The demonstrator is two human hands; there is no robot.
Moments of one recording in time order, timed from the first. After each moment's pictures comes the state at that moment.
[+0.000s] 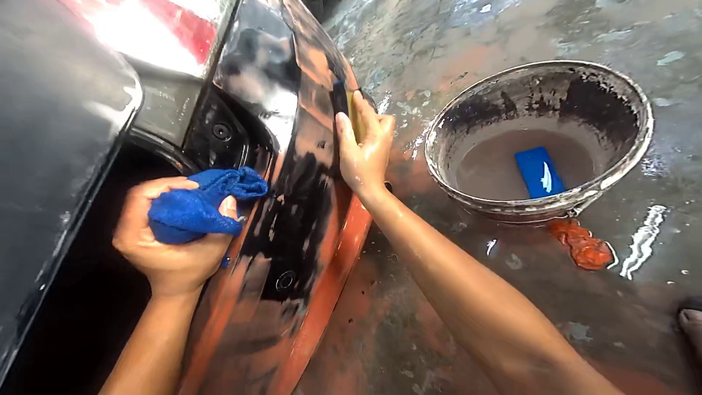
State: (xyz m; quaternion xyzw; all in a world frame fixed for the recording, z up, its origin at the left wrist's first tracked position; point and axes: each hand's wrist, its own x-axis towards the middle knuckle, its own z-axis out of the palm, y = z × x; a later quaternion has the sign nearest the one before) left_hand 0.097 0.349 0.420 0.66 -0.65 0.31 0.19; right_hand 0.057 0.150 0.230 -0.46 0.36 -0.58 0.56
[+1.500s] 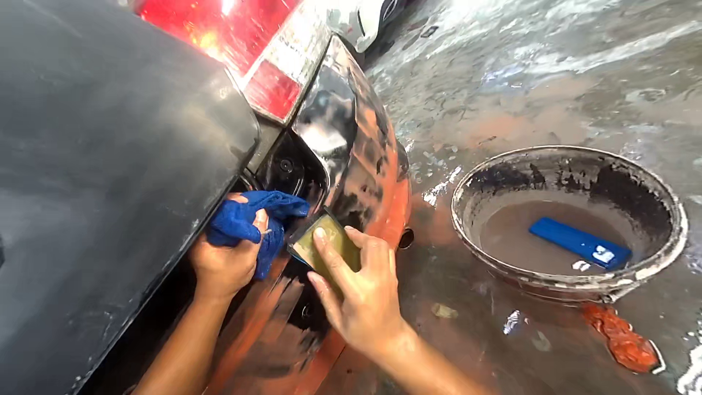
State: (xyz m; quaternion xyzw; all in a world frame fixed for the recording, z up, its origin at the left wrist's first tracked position) left_hand 0.097 0.344 0.419 0.67 -0.62 0.25 0.32; right_hand -0.016 0.251 0.257 -0.68 0.18 -0.61 0.37
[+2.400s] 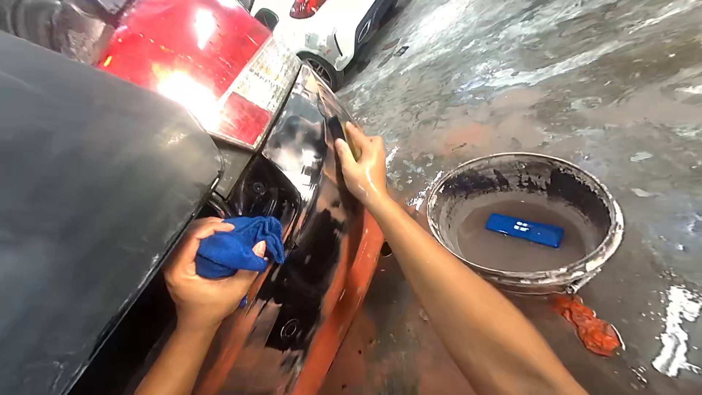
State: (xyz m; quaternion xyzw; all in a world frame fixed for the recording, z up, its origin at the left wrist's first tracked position) left_hand 0.096 0.345 0.415 0.67 -0.63 0.31 0.24; right_hand 0.066 0.079 0.278 -0.56 0.29 -0.53 0.56
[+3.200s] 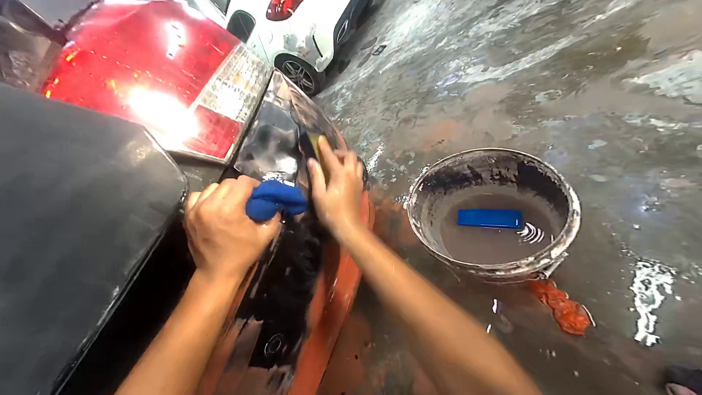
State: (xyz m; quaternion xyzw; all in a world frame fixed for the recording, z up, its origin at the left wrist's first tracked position) left_hand 0.079 0.235 0.427 0.70 -0.57 0.43 -0.07; right_hand 0.050 0.113 0.279 -0.58 0.31 -0.56 0.50
